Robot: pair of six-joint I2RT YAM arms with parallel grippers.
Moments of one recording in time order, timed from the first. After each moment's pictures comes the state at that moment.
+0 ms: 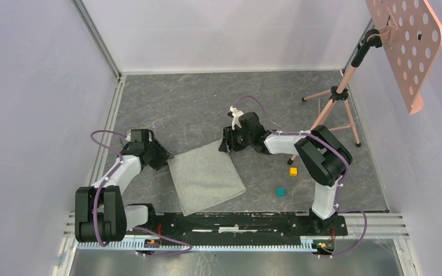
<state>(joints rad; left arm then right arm) 0.03 1.21 0.54 -0.34 0.16 -0.73 0.67 1.88 0.97 0.20 -0.31 0.40</state>
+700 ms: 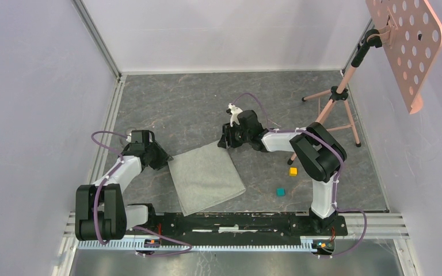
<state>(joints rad) 0.03 1.23 0.52 -0.30 0.16 -0.73 0.65 1.94 1.03 0.26 -0.31 0.39</state>
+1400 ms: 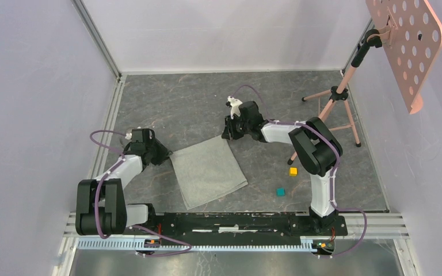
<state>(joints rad) 0.03 1.28 0.49 -0.14 0.13 -0.78 0.59 2.02 1.15 0.20 -0.34 0.26</state>
